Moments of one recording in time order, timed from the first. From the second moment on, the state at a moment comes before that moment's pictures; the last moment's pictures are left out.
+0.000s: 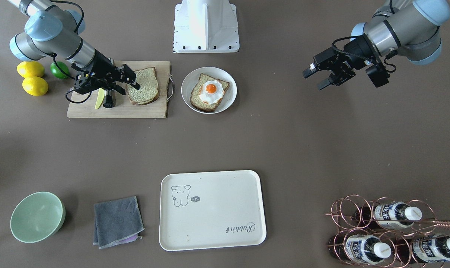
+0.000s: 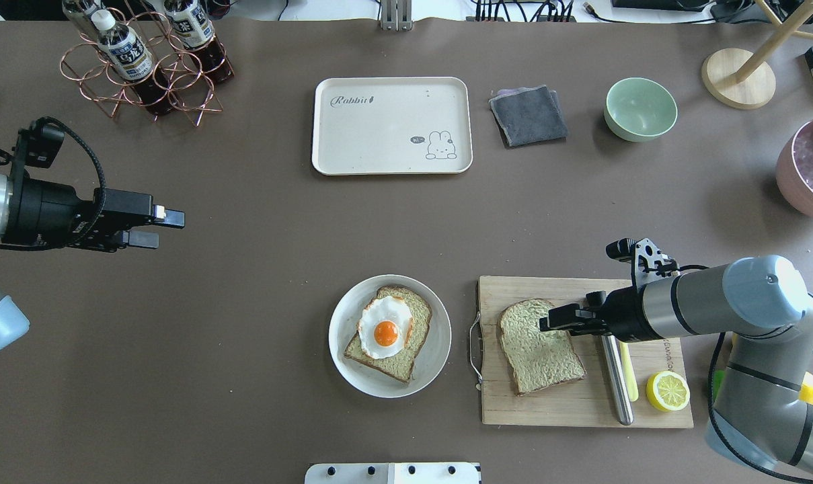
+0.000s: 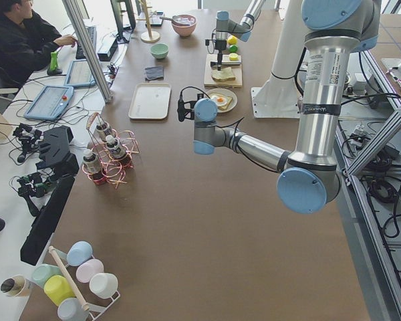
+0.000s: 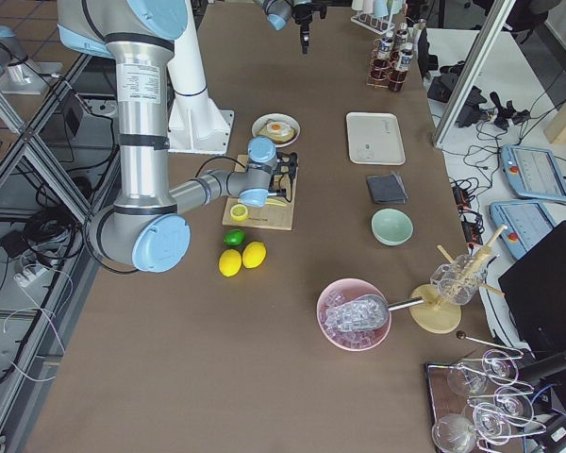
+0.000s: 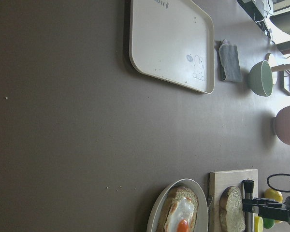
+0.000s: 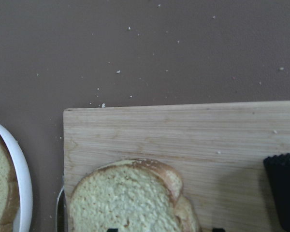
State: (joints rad) left arm -0.85 -1.65 -1.77 -2.90 -2.27 -1.62; right arm 0.49 -1.56 1.78 -0.55 1.99 1.45
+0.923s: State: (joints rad) left arm -0.85 -1.65 -1.77 -2.89 -2.27 -1.62; right arm 0.50 -1.59 1.83 -0.54 1.97 1.45
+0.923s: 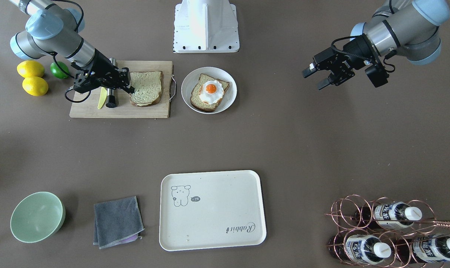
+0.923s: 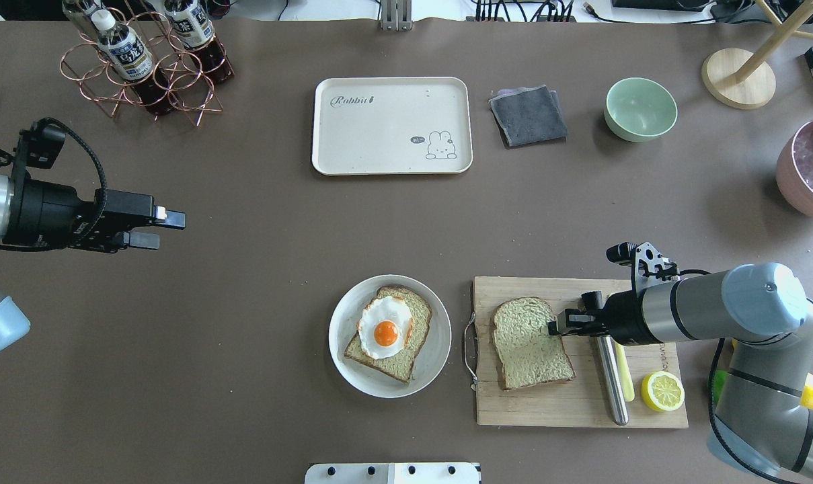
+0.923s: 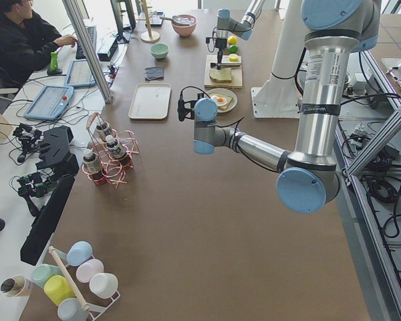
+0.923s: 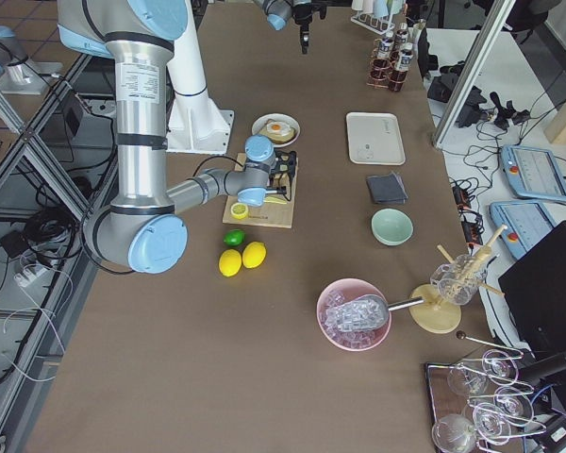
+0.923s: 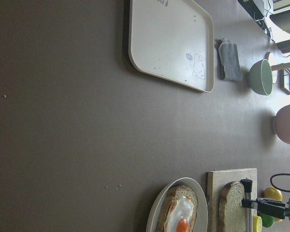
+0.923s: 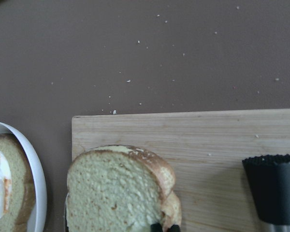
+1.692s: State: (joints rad) left arm -0.84 -1.65 -1.76 -2.89 -2.26 -1.62; right arm 0.53 -1.46 1.88 -0.55 2.02 1.50
